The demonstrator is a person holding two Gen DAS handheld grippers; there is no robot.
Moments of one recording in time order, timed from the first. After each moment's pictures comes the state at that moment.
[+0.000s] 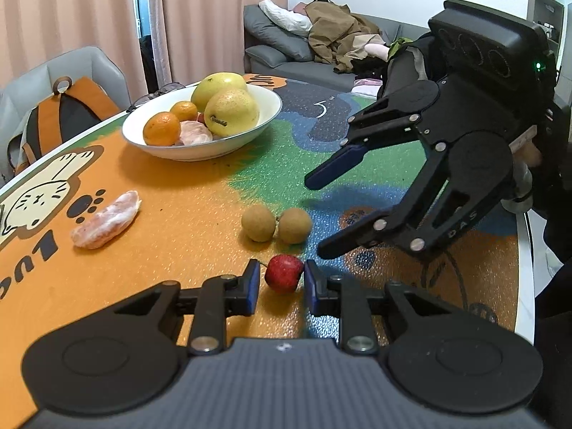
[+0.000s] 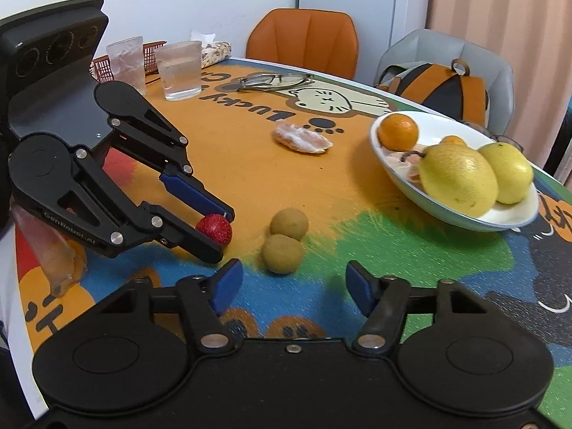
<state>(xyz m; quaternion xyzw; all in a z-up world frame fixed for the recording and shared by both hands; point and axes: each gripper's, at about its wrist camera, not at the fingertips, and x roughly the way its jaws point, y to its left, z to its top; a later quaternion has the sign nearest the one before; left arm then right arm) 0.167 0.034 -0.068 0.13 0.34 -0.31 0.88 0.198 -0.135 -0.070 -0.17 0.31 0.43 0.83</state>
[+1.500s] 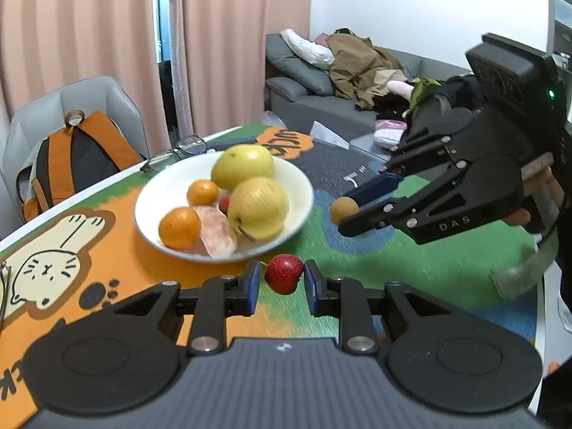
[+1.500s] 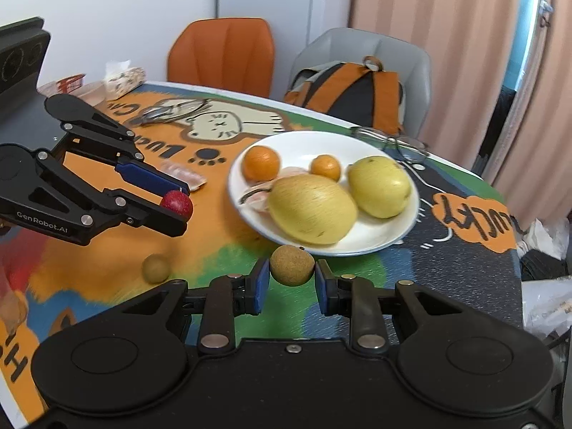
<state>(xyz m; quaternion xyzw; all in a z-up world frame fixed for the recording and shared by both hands) 0.239 0.004 -0.021 0.09 0.30 -0.28 0.91 0.267 -0.189 -0.027 -0.14 0.32 0.33 0.88</state>
